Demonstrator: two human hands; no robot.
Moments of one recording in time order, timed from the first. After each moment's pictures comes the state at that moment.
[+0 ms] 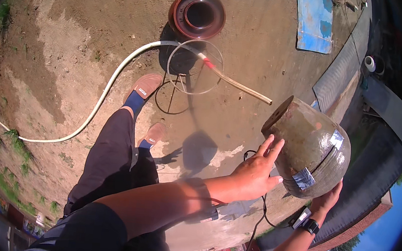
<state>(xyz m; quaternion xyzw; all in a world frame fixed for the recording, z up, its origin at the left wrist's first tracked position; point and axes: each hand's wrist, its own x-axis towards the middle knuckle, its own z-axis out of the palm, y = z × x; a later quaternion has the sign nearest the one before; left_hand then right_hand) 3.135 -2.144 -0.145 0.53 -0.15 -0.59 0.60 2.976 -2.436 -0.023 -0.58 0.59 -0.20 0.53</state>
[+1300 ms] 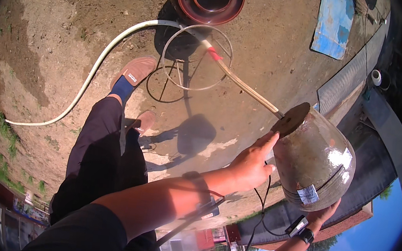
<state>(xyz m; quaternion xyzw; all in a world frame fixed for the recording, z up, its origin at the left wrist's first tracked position) 3.117 -2.171 -0.238 0.48 0.01 -0.56 0.67 2.977 -2.465 -0.044 -0.62 0.62 -0.18 0.44</state>
